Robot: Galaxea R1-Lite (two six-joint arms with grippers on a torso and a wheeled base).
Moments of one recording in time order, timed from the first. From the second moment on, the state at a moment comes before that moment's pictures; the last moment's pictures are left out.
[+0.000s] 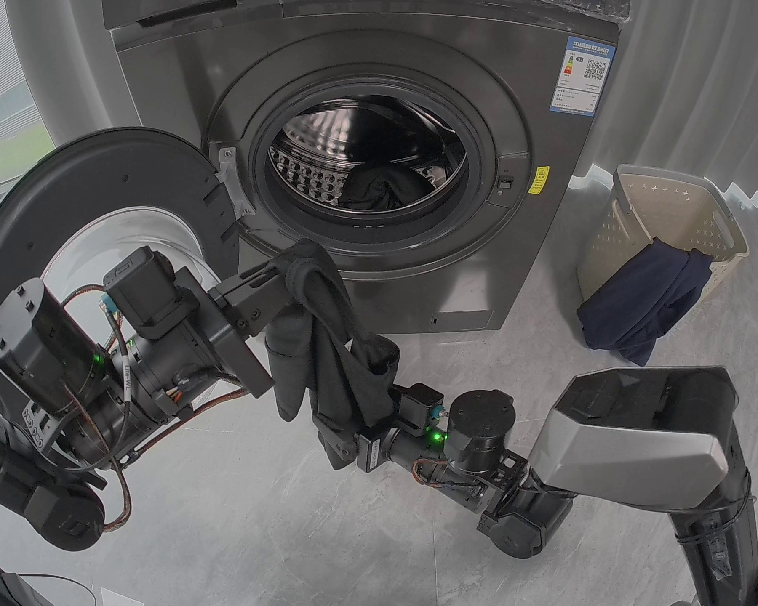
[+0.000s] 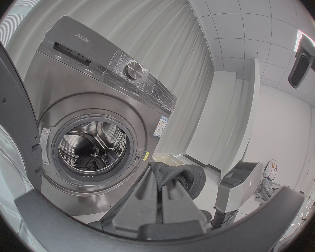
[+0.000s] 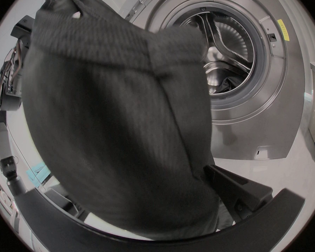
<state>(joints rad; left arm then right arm) -0.57 1.65 -0.46 -1.55 -0.30 -0.17 0.80 2.45 -0.93 -1.53 0.01 0.16</state>
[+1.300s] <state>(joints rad) -0.47 1.74 -0.38 -1.55 -0.26 -0.12 0.60 2.13 -0.77 -1.52 -0.04 0.16</state>
